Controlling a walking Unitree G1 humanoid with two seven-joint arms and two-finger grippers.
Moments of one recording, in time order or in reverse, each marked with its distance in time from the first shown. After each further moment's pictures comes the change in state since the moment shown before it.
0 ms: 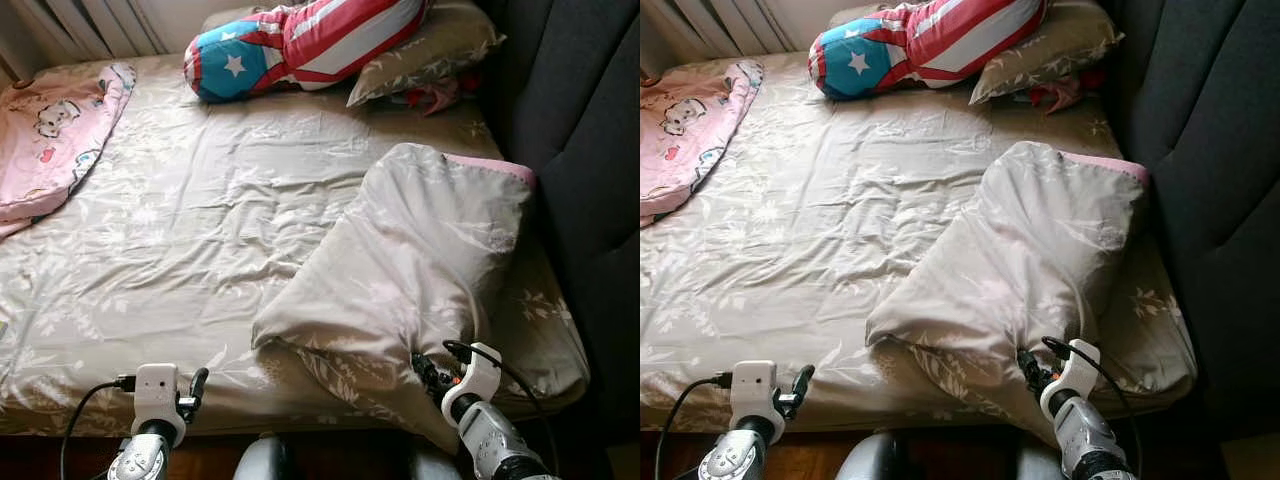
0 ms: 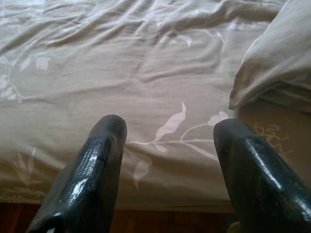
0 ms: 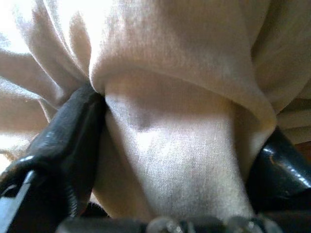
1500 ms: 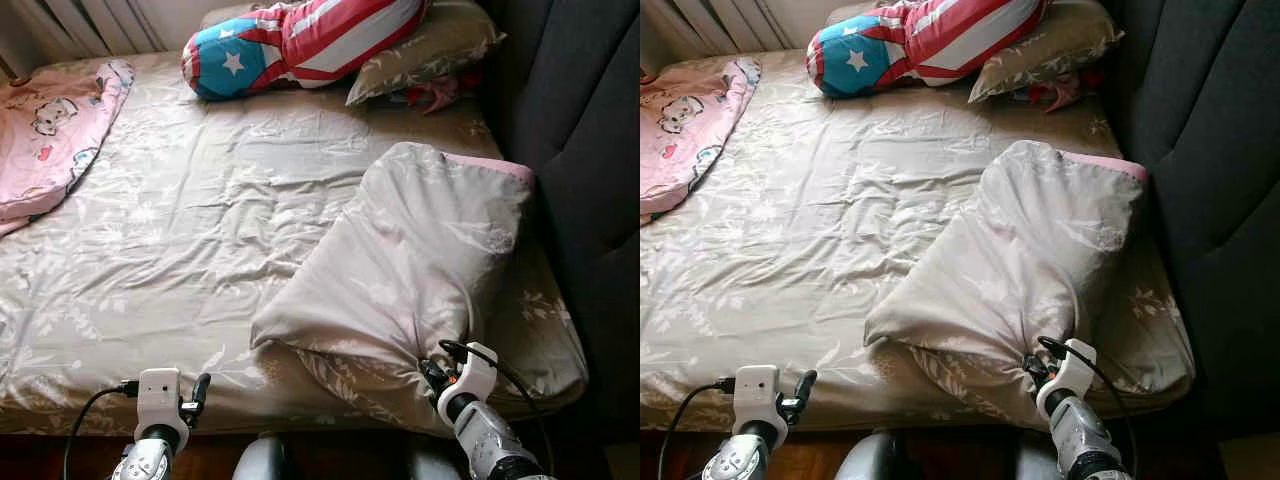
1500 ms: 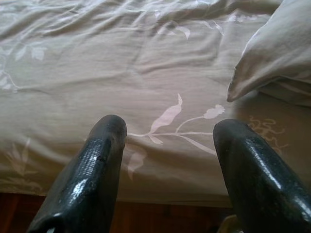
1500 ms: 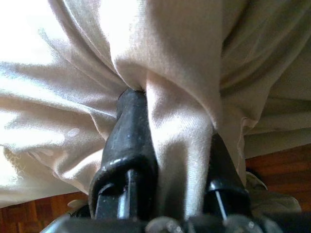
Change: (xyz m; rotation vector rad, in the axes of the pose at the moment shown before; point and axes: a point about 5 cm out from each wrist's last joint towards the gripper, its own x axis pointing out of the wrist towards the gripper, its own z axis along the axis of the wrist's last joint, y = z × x) left arm -0.002 -0.005 -0.002 -0.017 0.014 0.012; right arm 0.001 0.005 -0.002 -0.001 -0.009 0.004
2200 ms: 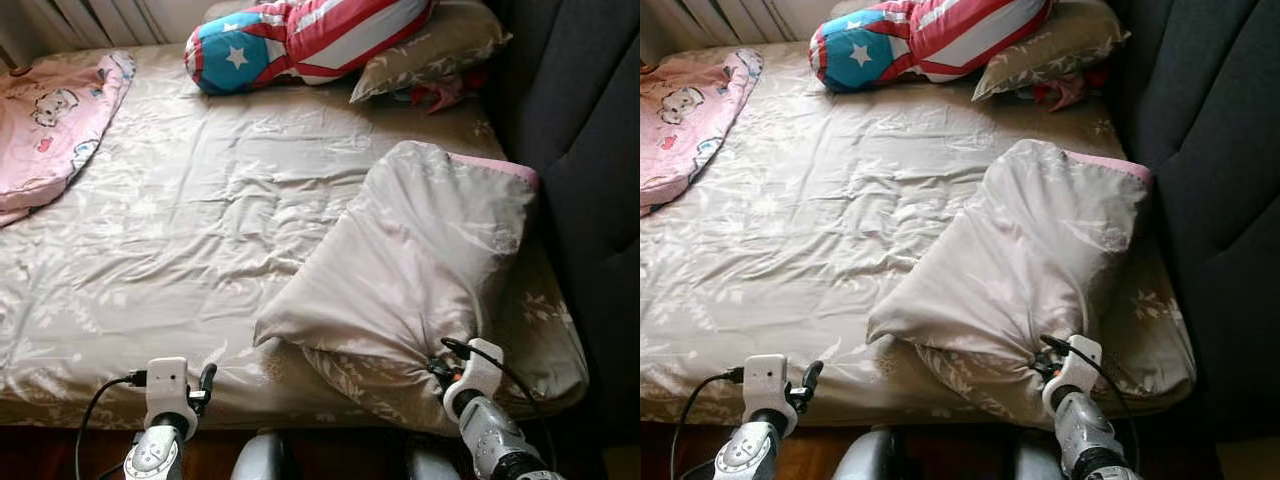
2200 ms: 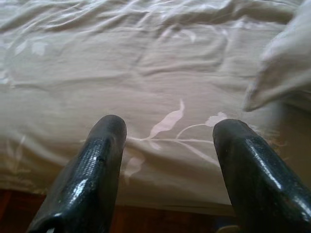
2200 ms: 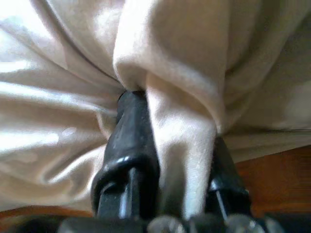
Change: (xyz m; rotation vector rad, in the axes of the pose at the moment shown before) left arm 0.014 -0.010 0.009 -0.029 -0.009 0.014; right arm -0.006 -0.028 0.027 -0.189 -0.067 -0.267
